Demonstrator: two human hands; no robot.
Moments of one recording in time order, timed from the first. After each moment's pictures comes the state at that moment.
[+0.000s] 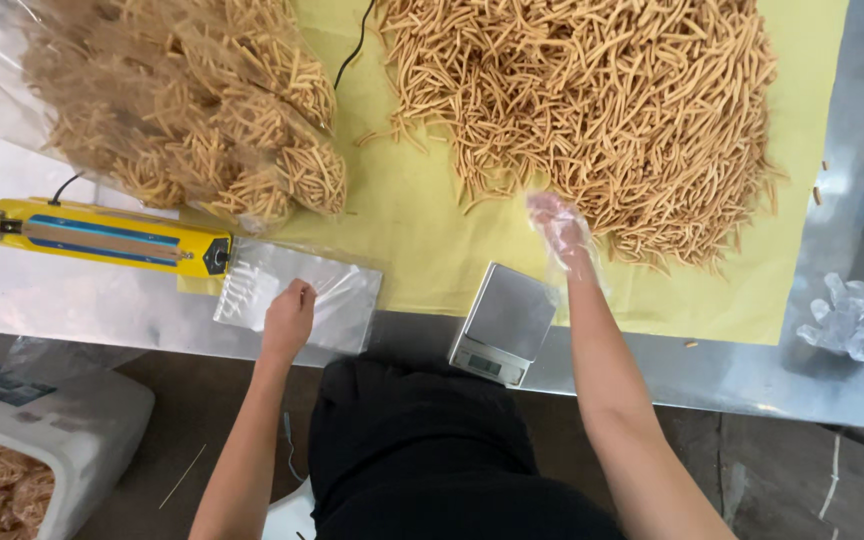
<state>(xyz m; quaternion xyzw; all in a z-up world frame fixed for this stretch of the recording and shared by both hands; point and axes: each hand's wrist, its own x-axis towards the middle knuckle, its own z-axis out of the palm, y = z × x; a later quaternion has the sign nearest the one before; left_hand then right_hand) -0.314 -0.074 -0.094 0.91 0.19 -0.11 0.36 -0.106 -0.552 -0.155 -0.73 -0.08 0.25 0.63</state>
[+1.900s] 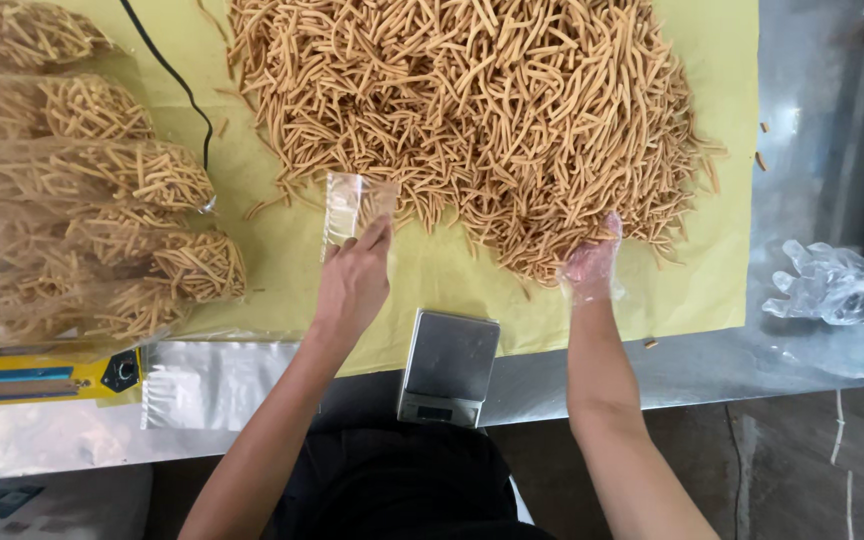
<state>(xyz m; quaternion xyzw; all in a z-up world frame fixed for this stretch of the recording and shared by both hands) -0.084 -0.314 0.026 0.96 -0.15 -0.04 0.25 -0.091 -0.699 -0.102 -0.31 0.32 -0.05 0.89</state>
